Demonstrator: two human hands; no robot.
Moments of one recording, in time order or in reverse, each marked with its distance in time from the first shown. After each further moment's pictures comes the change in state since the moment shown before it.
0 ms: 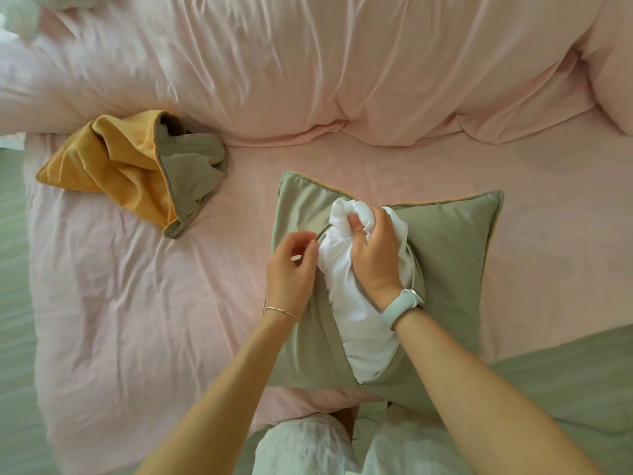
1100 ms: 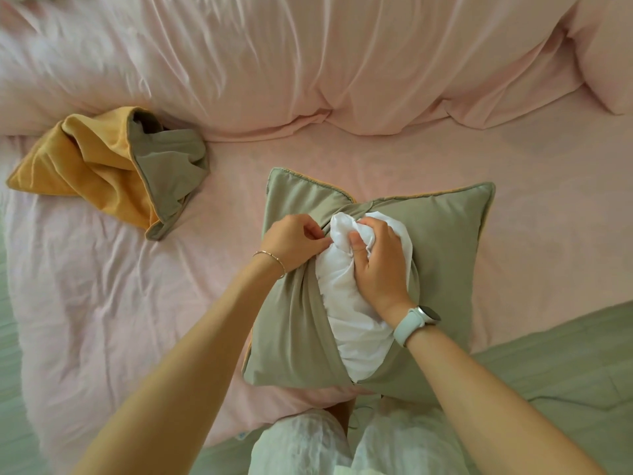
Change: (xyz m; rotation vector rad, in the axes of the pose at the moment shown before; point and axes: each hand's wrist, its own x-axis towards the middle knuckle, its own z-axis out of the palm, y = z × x) left_hand 0.055 0.018 0.013 0.625 -0.477 0.023; right_hand -0.018 0.022 -0.025 -0.128 -0.045 -0.084
